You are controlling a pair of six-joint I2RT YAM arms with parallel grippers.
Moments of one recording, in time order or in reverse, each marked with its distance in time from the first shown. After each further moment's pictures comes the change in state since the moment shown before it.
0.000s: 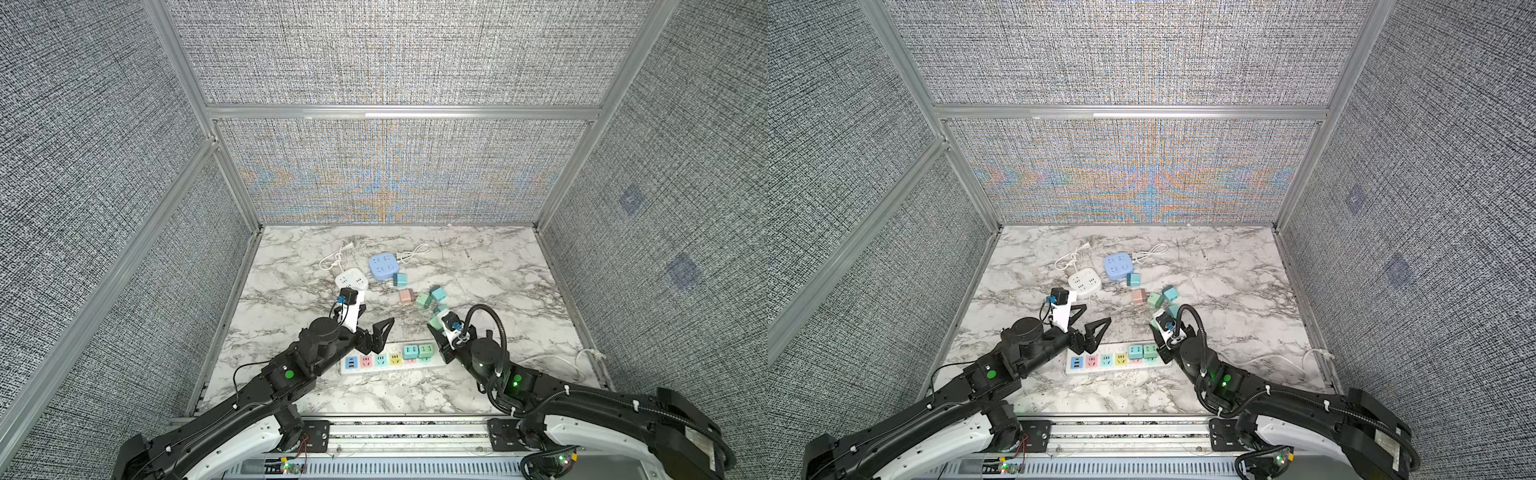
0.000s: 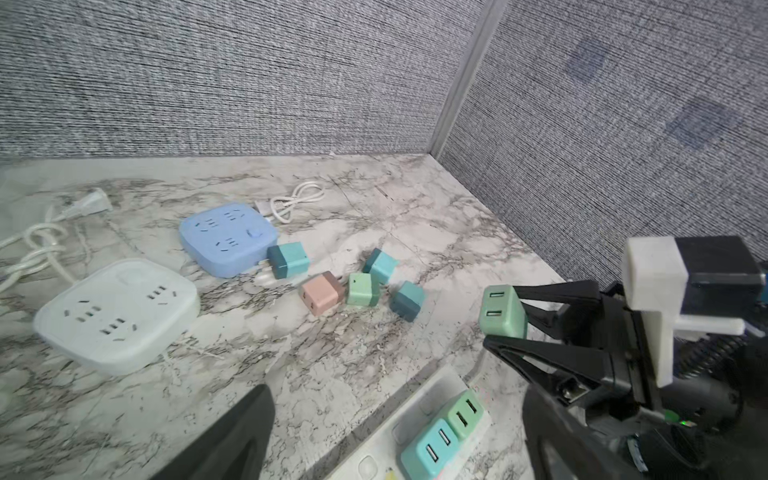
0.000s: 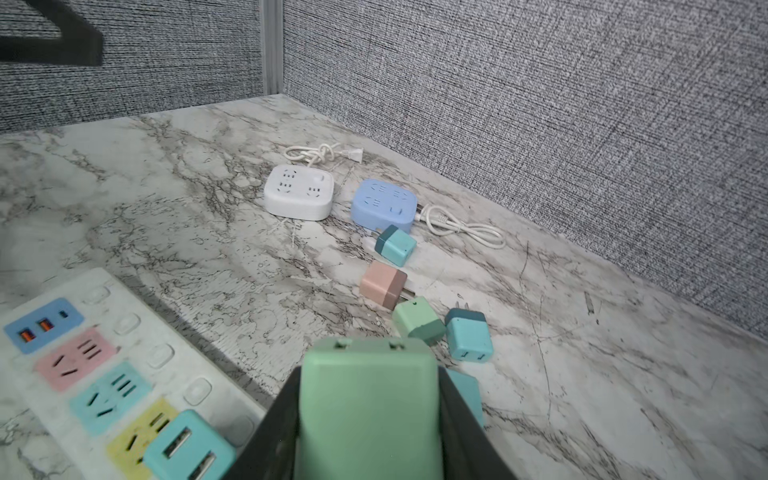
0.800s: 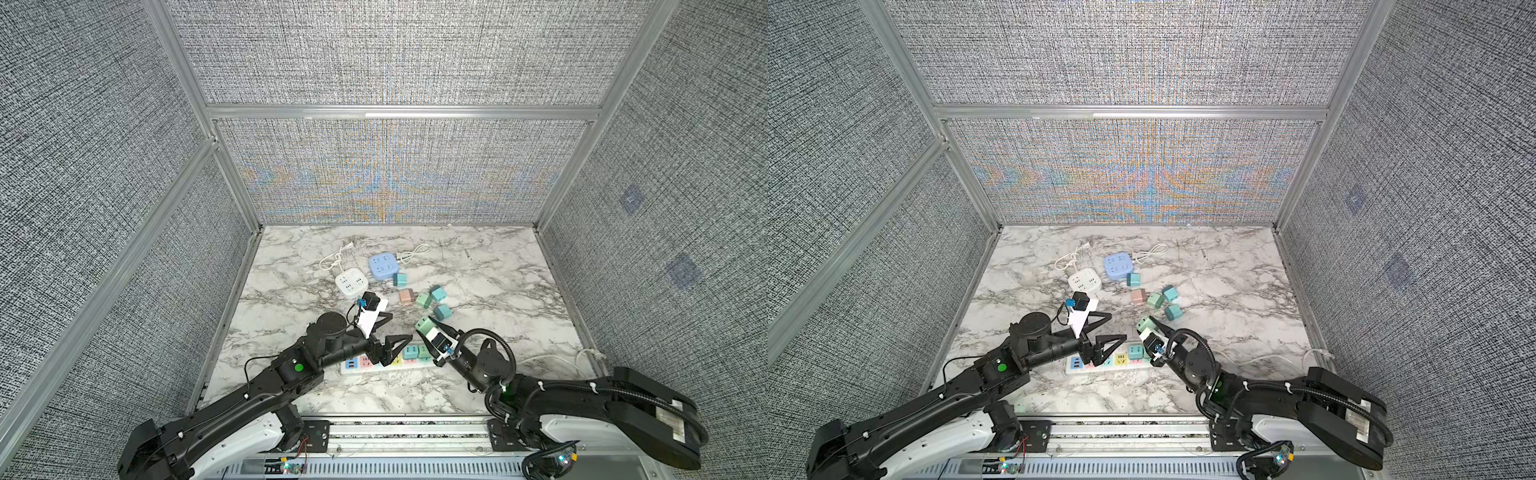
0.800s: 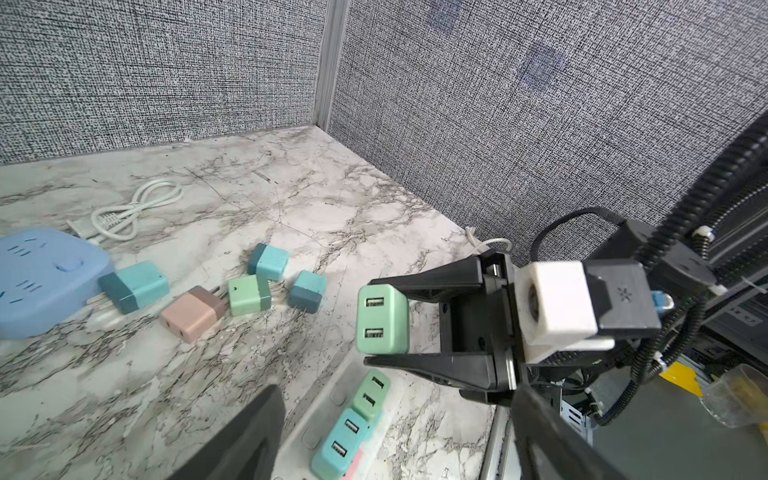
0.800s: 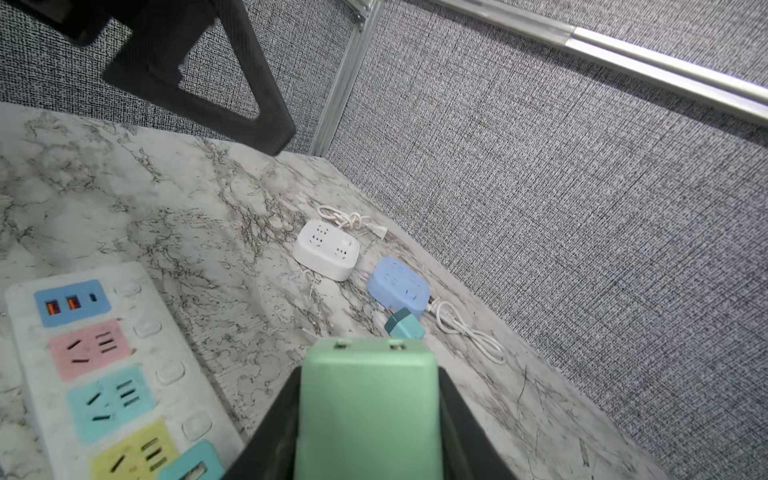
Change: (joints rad) left arm -0.007 0.082 0.018 0.094 0.327 0.066; right arm 0.027 0.222 -0.109 0.563 -0.125 -0.350
